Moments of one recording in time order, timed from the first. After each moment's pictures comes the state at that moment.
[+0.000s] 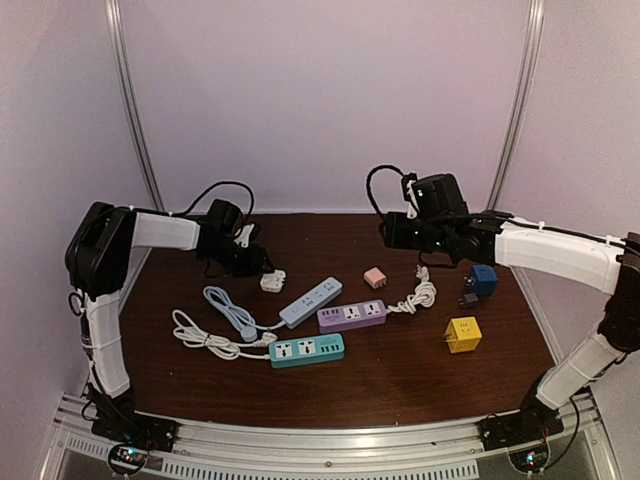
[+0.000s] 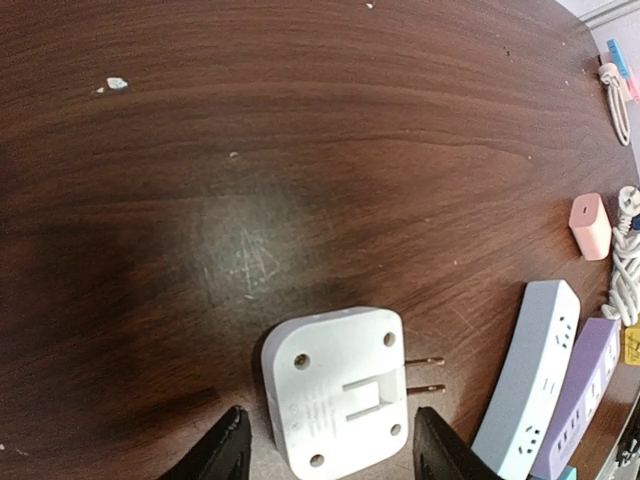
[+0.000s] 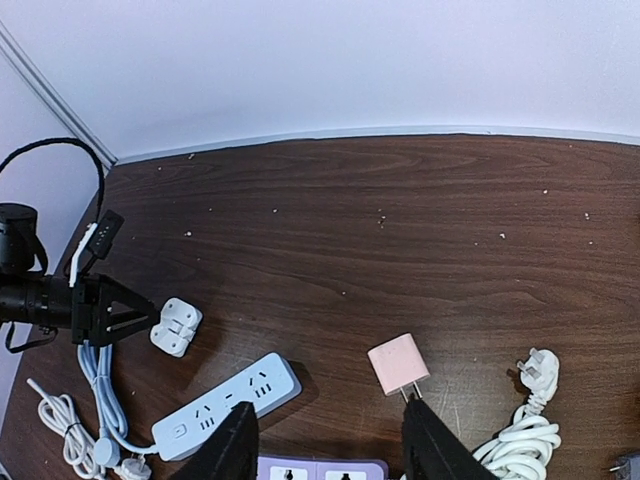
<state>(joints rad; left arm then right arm) -0.39 2.05 1.35 -0.27 0.40 -0.30 0.70 1.50 1.19 -0.21 0.24 0.50</state>
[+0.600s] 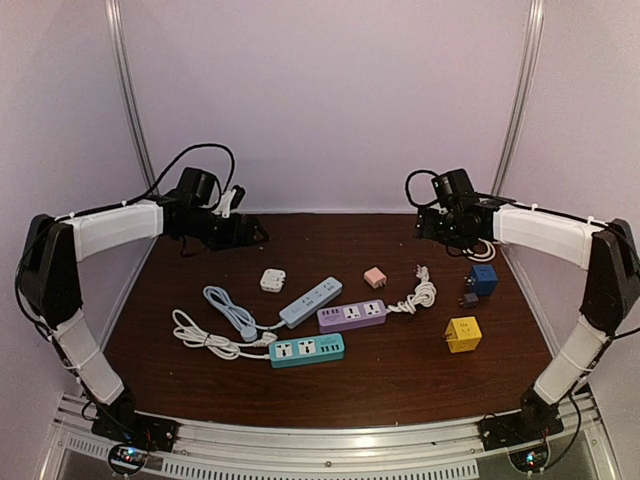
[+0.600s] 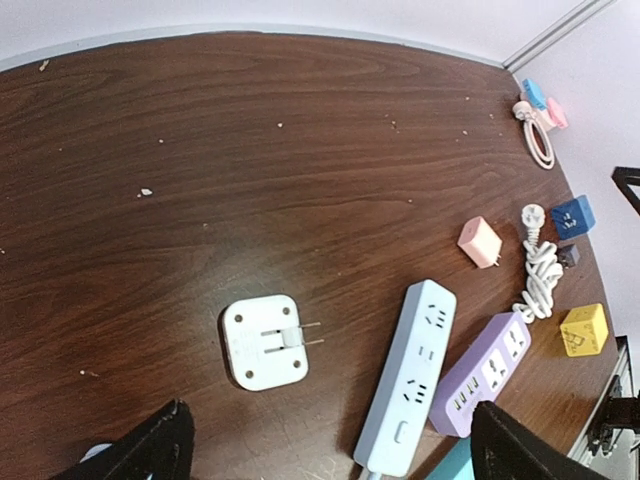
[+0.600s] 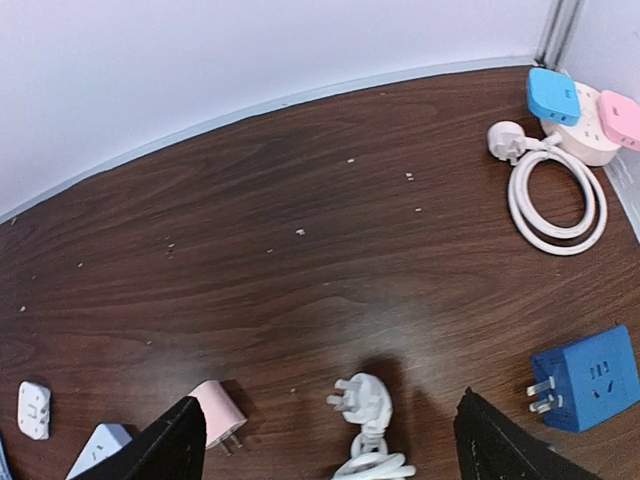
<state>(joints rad) -0.39 1.73 1.31 -0.38 0.36 -0.29 0.46 1.63 1.27 -0.39 0.33 0.56</state>
